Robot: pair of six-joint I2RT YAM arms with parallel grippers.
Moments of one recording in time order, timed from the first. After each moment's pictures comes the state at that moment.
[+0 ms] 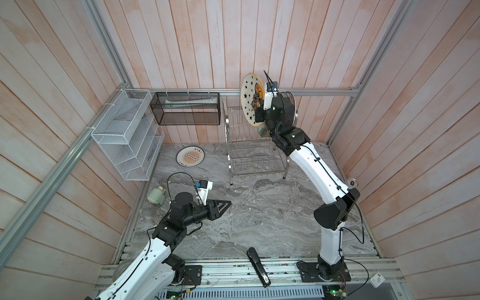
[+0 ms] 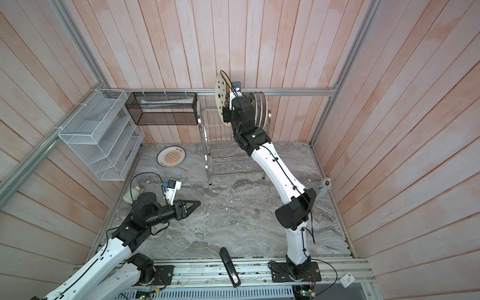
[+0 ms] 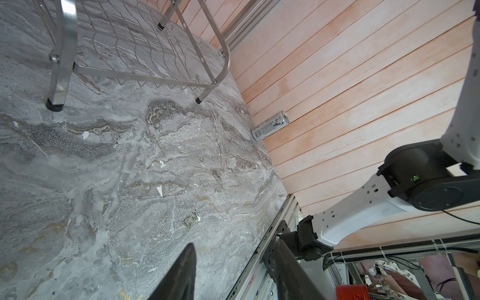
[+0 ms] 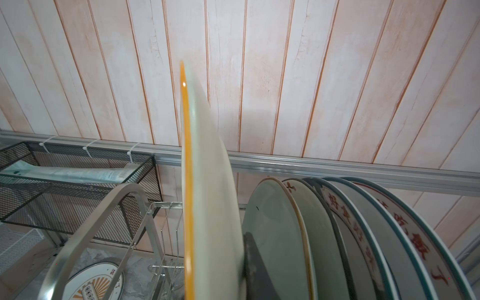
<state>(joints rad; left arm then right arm) -0.44 0.75 0.50 -0.08 0.60 -0.67 0.64 1.99 2.32 -0.31 0.44 -0.01</state>
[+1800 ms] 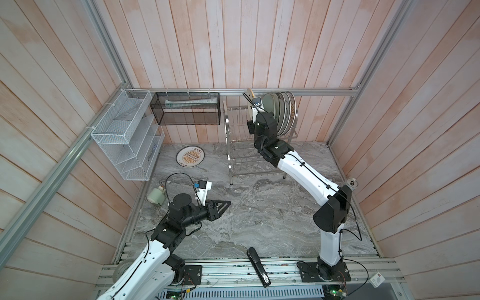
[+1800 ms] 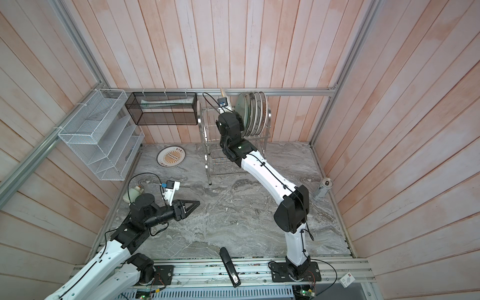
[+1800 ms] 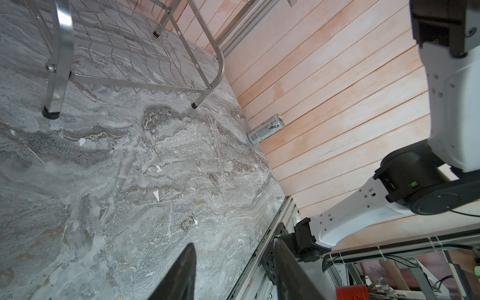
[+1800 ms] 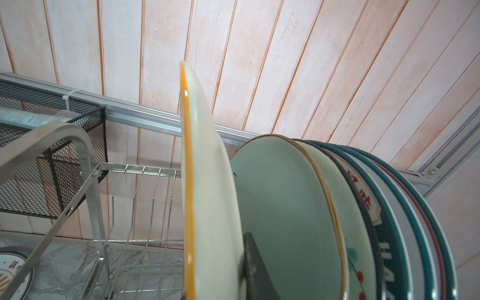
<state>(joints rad) -0.44 0.72 0.49 -0.06 0.60 -0.68 0.72 1.97 2.06 -0.07 0.73 -0.23</state>
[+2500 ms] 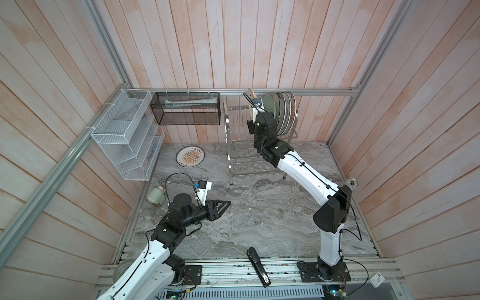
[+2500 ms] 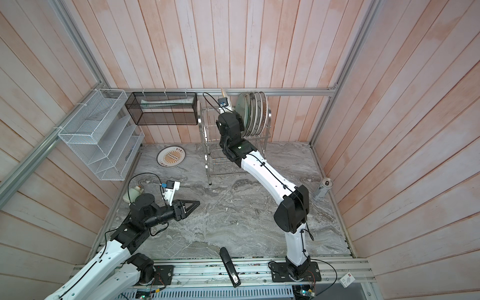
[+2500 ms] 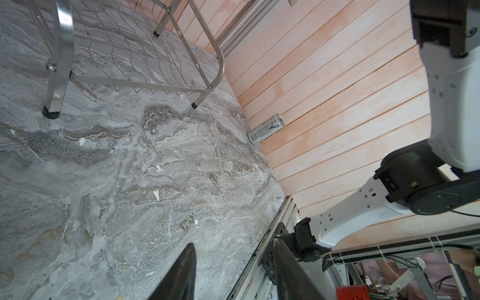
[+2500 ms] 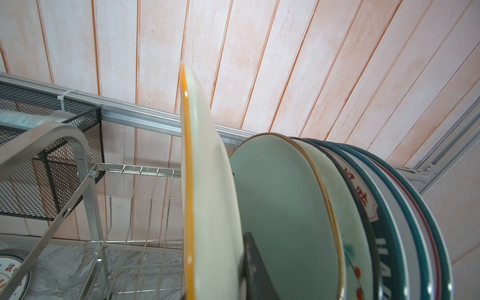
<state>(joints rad) -0.44 0.72 0.49 -0.07 0.60 -0.68 0.72 1.97 2.06 -0.07 0.74 -0.22</state>
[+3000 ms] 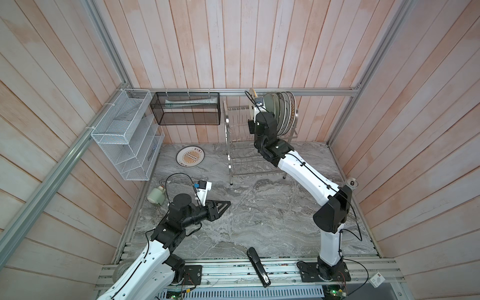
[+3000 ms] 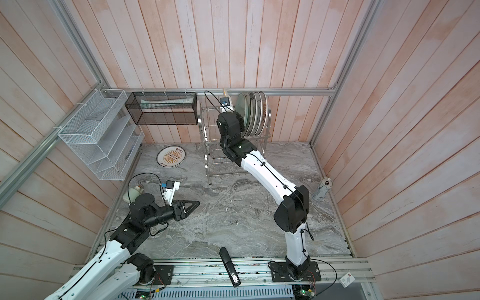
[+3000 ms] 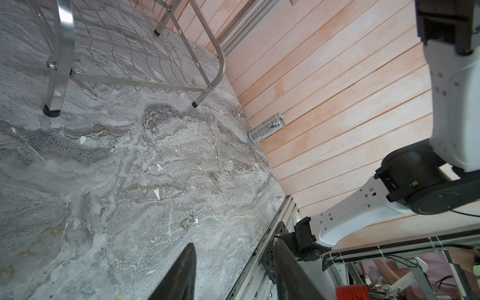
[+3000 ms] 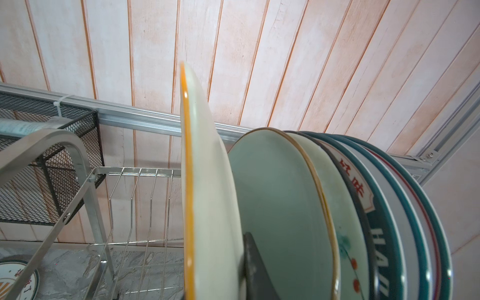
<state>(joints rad) -0.44 0.72 0.49 -0.07 0.60 -0.68 0.72 1.97 2.07 -0.10 0.76 -0.16</state>
